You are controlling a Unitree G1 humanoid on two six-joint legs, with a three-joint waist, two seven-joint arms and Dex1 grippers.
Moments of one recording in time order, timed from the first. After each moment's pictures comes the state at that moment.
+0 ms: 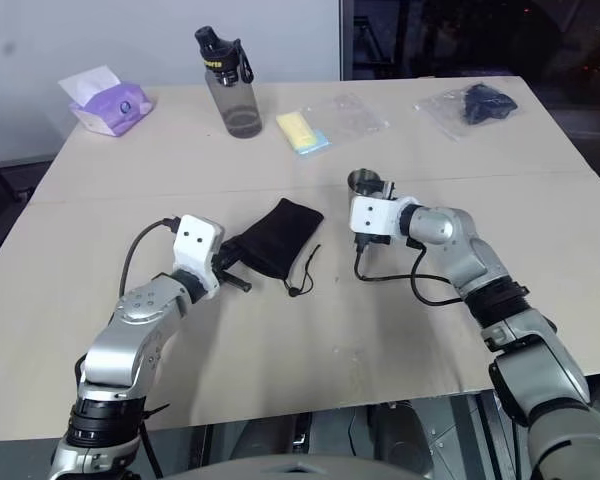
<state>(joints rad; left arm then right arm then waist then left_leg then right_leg) -0.13 0.41 0.05 -0.35 -0.18 0.59 -0.37 -0.73 -0.50 0.38 0.33 -0.32 -0.13 0.68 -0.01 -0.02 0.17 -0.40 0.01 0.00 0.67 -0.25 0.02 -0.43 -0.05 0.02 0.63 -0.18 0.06</state>
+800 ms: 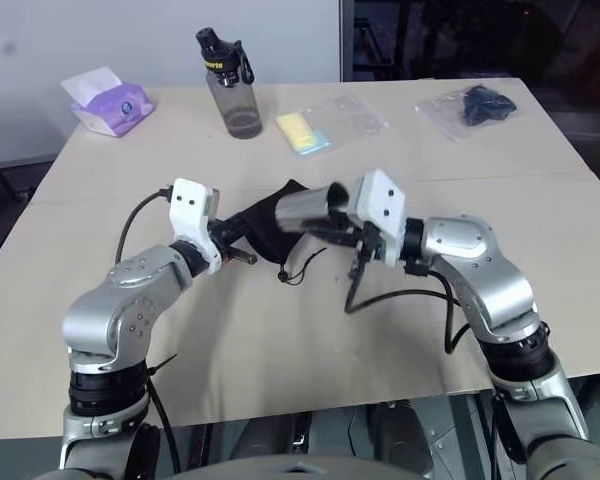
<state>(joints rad) -0.37 0.36 0.16 -0.45 -0.39 1.05 -0.32 -0.49 -0.45 0.19 -0.47 0.48 0.62 0.93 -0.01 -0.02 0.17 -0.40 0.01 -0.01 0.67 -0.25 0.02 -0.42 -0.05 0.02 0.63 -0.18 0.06</state>
